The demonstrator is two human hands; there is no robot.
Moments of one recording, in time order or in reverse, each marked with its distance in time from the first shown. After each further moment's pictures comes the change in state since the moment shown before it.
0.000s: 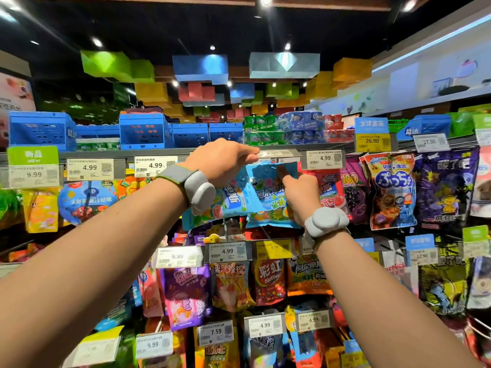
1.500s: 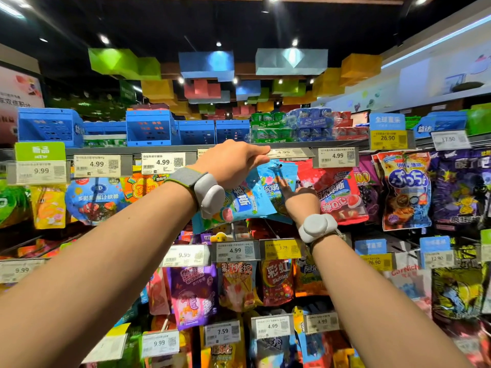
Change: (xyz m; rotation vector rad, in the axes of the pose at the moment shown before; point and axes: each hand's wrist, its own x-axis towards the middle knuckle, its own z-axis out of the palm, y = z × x) left_hand -0.004 0.001 0.009 -0.087 0.023 0.028; right_hand 0.018 0.047 0.015 -0.465 -0.033 0.080
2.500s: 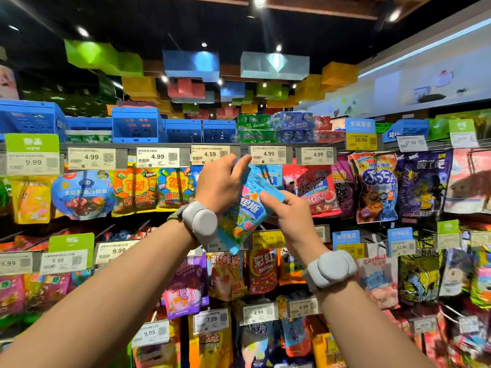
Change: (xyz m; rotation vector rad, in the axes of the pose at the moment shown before) left_hand -0.040 0.020 0.038 -0.389 0.384 -0.280; right_hand -0.112 -0.016 -0.030 0.786 -0.235 -0.205
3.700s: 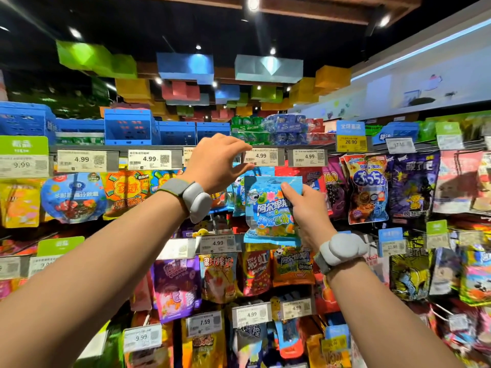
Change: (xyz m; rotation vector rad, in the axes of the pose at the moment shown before) left_hand 0.040 -0.001 -0.014 0.460 -0.063 0.513; right_hand 0.021 -0.016 -0.044 -0.250 0.157 -0.016
